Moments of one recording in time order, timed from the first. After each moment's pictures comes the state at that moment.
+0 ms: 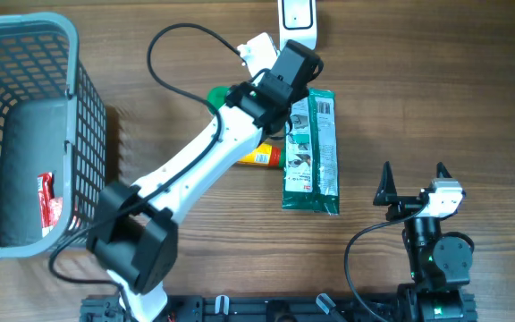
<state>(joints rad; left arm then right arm) -0.67 1.89 1.58 -0.56 -0.36 -1.02 0.05 0.06 0.01 0.01 0.06 0.04</state>
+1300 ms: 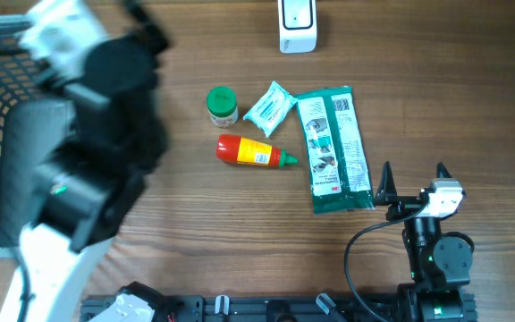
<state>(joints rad) -0.47 1.21 1.60 -0.59 -0.95 -0.45 0.05 0.06 0.01 0.01 0.06 0.04</state>
